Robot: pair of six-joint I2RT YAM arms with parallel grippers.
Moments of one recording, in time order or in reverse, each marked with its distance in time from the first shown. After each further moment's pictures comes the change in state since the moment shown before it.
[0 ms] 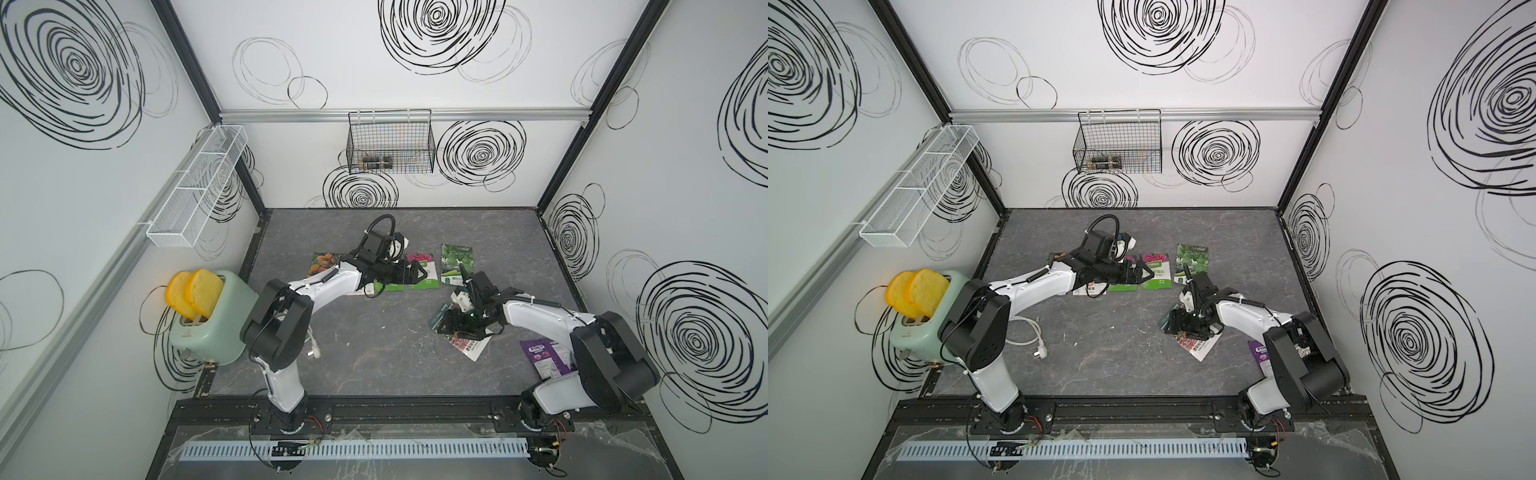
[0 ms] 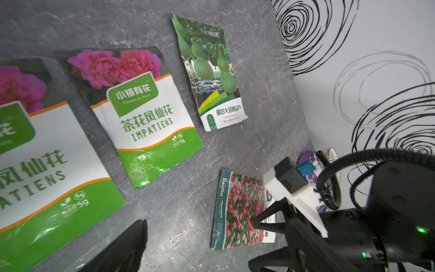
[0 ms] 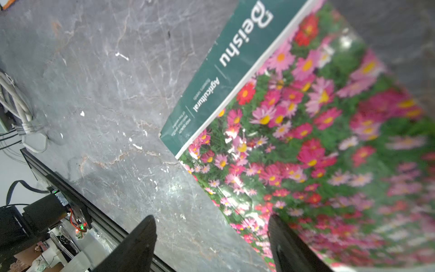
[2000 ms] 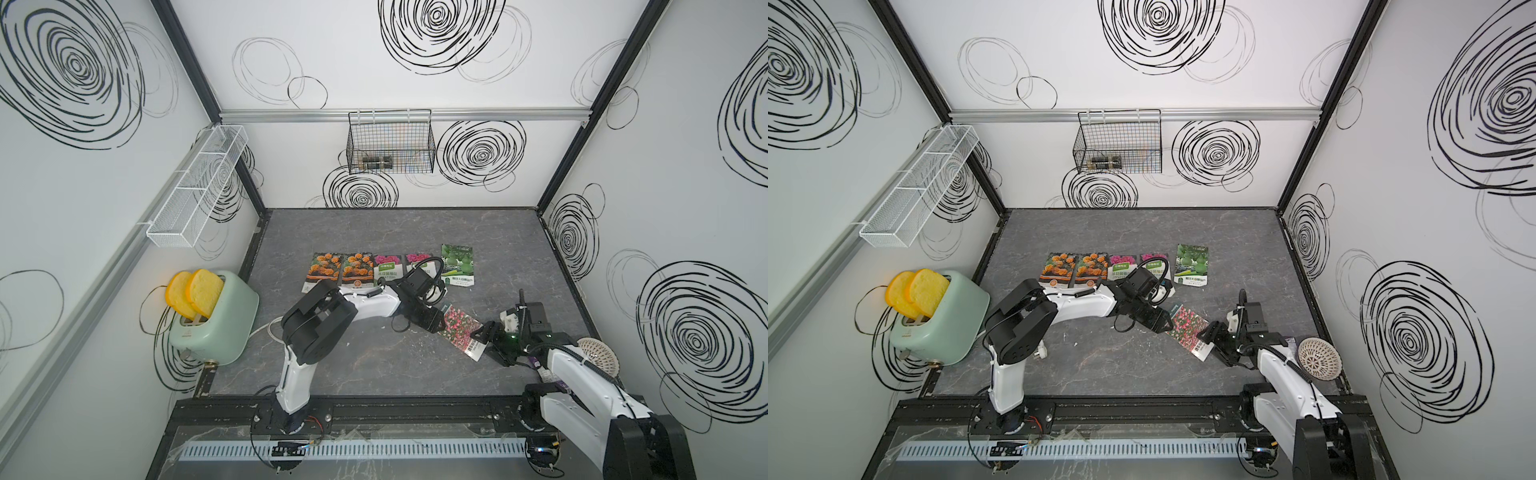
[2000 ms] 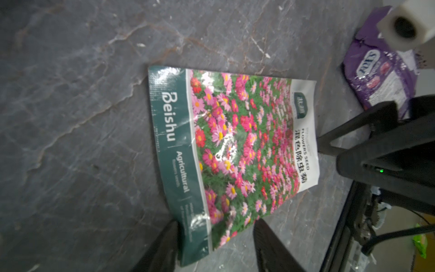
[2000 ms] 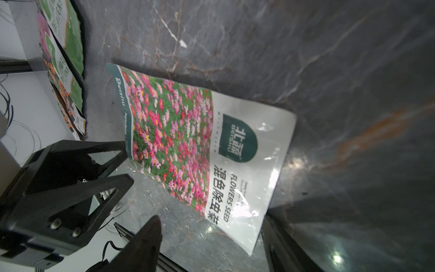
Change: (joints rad) left arm -0.311 0.204 0.015 -0.071 -0.068 0.181; right arm -0.371 -0.497 -0.412 0.060 -0.083 0.286
